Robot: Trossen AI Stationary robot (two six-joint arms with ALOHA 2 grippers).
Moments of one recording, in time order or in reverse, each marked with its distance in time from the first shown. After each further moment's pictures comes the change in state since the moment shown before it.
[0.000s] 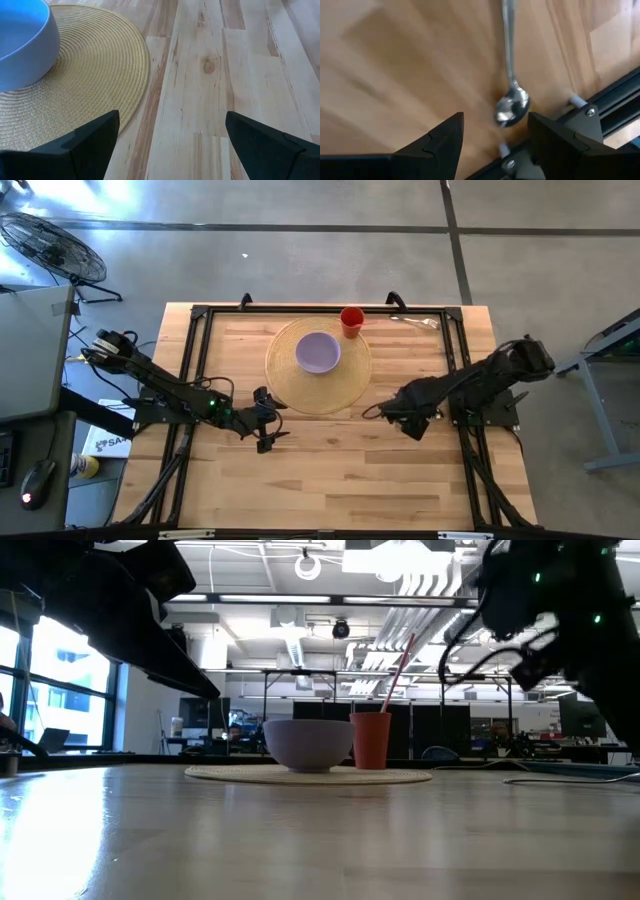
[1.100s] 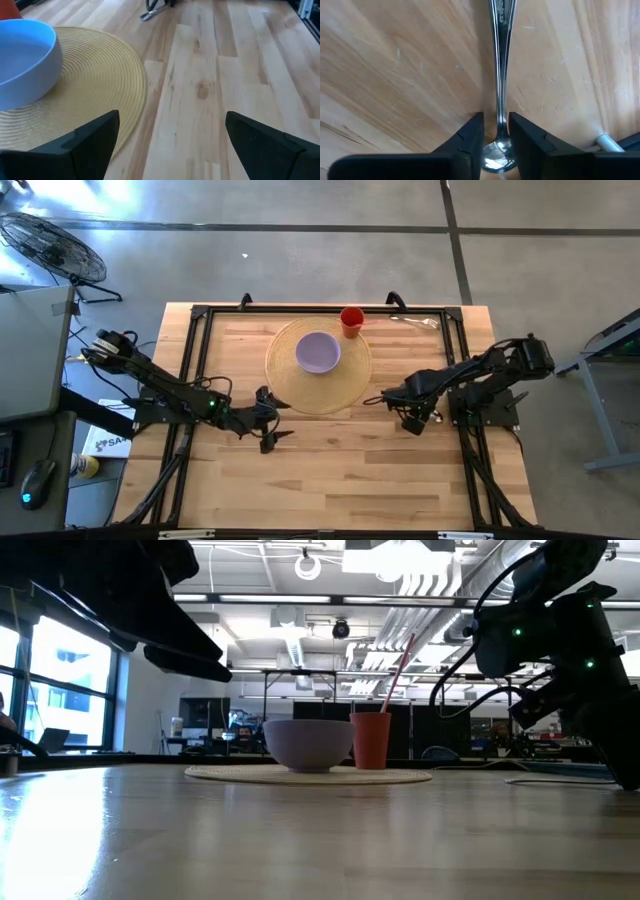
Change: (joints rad) left arm 0.000 0.000 0.000 0.104 -0.034 0.006; right arm -0.171 0.000 -0.197 0.280 -0.030 -0.193
